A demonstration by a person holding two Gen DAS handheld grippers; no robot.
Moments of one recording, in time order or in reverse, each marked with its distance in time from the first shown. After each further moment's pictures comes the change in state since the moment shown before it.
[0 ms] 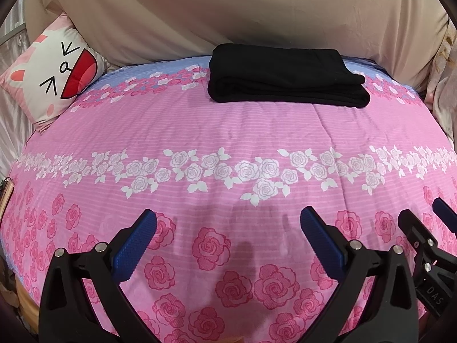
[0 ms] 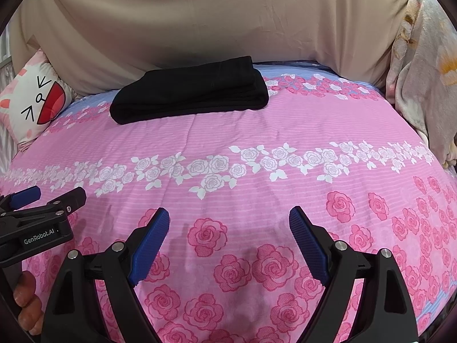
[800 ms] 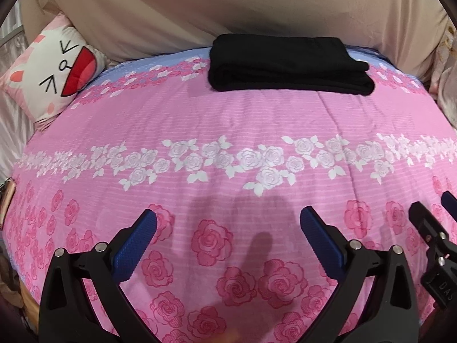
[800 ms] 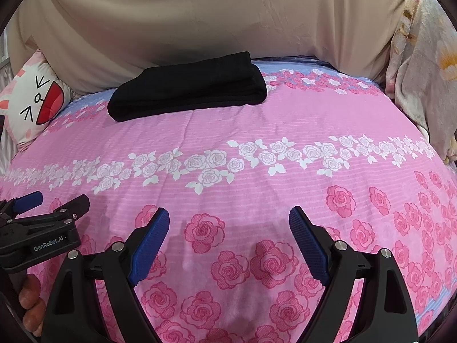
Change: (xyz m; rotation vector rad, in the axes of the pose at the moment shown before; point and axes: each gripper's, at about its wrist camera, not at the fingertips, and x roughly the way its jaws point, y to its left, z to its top) left arm 0.012 0.000 -0.009 0.033 0.023 0.028; right arm 0.005 -0.002 -0.004 0.011 0.015 0.000
